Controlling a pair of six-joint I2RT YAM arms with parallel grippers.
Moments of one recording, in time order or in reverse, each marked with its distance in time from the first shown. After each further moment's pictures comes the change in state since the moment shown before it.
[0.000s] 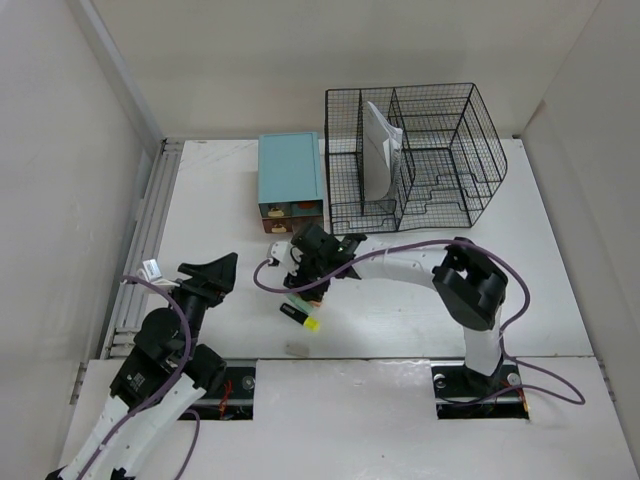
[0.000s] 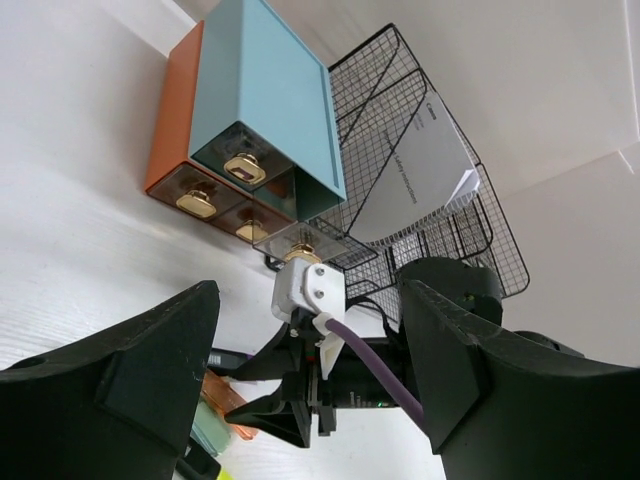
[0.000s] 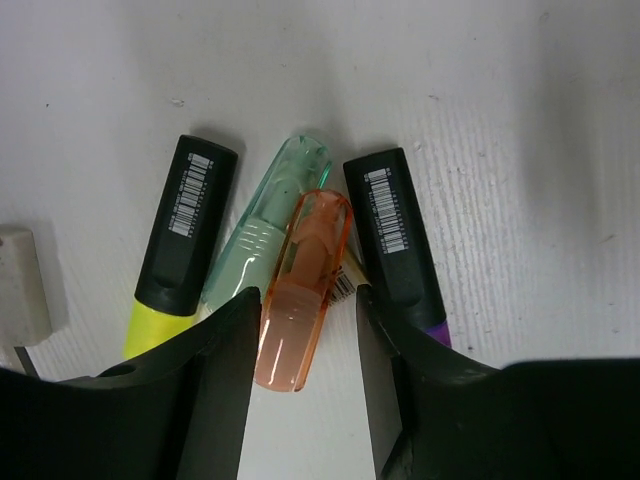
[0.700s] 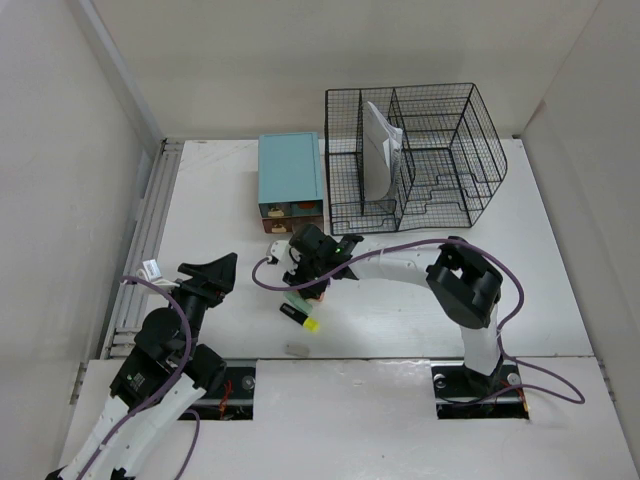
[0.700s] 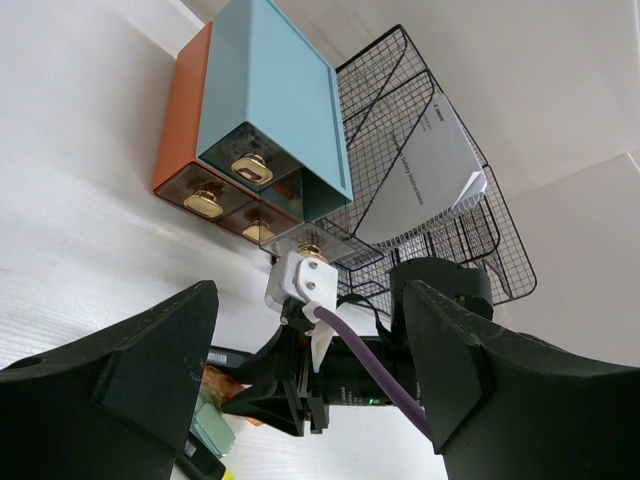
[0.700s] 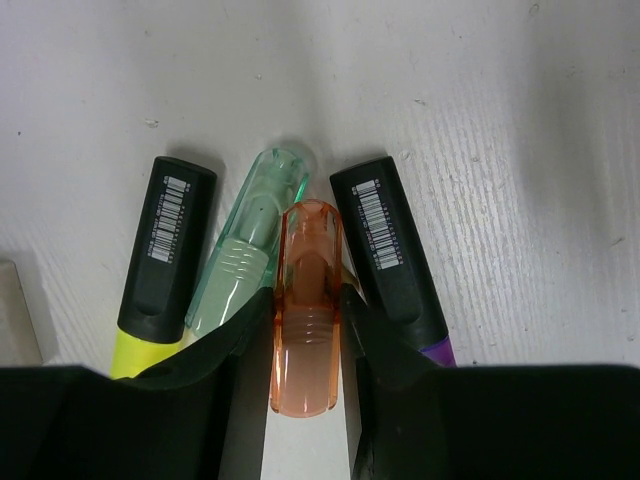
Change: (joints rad) left arm 0.000 0.000 0.001 -0.011 -0.014 0.001; right arm 0.004 0.039 0.003 0.039 0.026 0.068
